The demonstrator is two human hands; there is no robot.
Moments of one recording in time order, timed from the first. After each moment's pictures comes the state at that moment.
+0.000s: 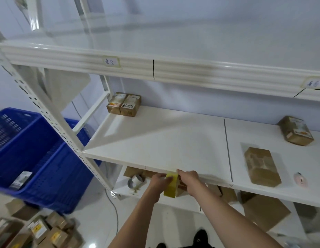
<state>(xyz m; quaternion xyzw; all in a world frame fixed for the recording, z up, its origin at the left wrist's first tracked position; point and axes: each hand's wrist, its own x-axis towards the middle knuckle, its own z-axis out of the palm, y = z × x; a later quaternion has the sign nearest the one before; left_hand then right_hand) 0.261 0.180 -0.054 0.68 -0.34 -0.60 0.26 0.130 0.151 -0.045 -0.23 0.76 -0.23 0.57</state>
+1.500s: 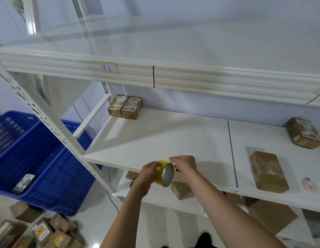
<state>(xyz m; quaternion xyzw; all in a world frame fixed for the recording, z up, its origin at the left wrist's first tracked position) 0.304 0.145 -0.026 0.66 -0.32 -0.60 0.33 0.159 0.104 -0.009 -0.32 0.72 -0.33 0.52</state>
